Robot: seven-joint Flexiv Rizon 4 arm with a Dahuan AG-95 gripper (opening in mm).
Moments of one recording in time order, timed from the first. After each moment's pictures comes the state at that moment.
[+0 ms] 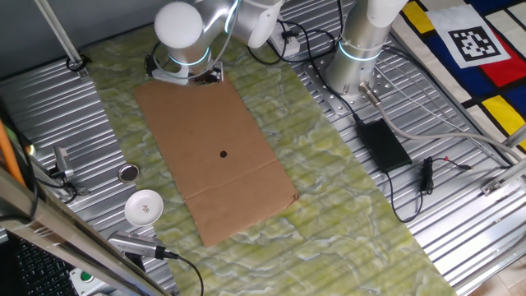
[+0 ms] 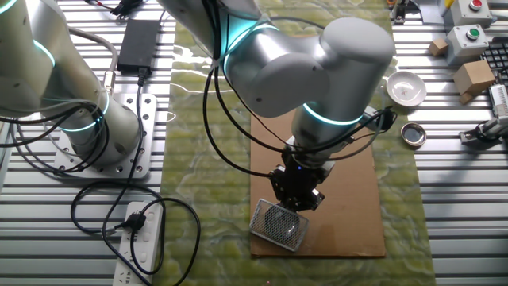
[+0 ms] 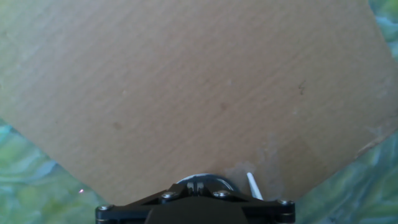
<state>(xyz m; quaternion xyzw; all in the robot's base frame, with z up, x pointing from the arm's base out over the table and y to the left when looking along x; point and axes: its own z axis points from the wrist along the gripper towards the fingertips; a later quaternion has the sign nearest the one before) 0.431 -0.188 0.027 0.42 -0.89 0.13 0.15</state>
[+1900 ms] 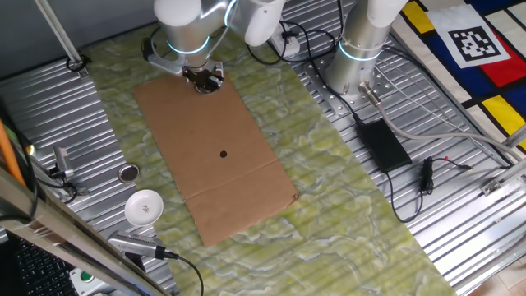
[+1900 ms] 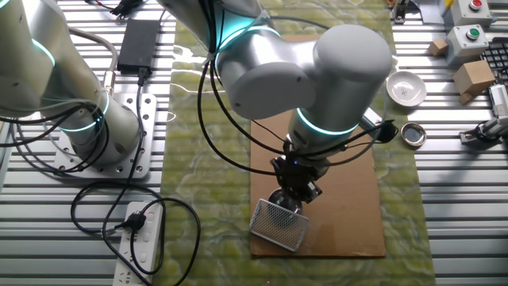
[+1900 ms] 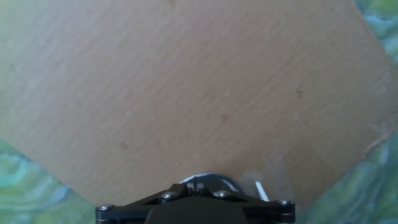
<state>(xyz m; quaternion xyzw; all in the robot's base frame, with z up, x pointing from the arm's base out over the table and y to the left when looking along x) 0.435 -0.153 0.023 0.32 -0.94 0.06 0.09</state>
